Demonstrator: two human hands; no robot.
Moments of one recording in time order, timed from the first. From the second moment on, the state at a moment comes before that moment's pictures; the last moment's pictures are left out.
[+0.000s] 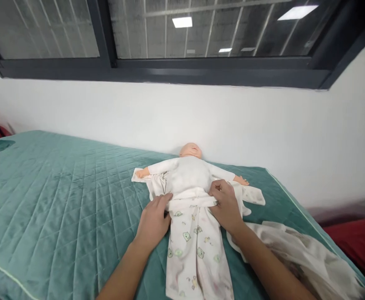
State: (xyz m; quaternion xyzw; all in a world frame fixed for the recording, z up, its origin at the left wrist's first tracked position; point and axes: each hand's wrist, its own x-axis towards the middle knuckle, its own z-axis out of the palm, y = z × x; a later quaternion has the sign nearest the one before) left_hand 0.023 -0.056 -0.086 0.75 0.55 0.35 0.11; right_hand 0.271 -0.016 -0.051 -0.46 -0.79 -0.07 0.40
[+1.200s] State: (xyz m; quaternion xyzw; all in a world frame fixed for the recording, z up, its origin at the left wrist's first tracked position) left_hand 0.026 -0.041 -0.078 0.71 0.60 0.35 0.13; right_hand 0.247 -0.090 -0.061 -0.57 -0.67 0.11 0.46
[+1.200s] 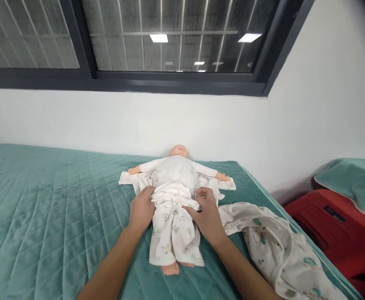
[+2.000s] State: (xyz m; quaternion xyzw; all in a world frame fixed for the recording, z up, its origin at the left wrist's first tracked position) left_hand 0.009 -0.102 -0.087 0.69 0.43 0.49 0.30; right_hand 0.228 -0.188 -0.058 -0.52 -0.70 0.32 0.37
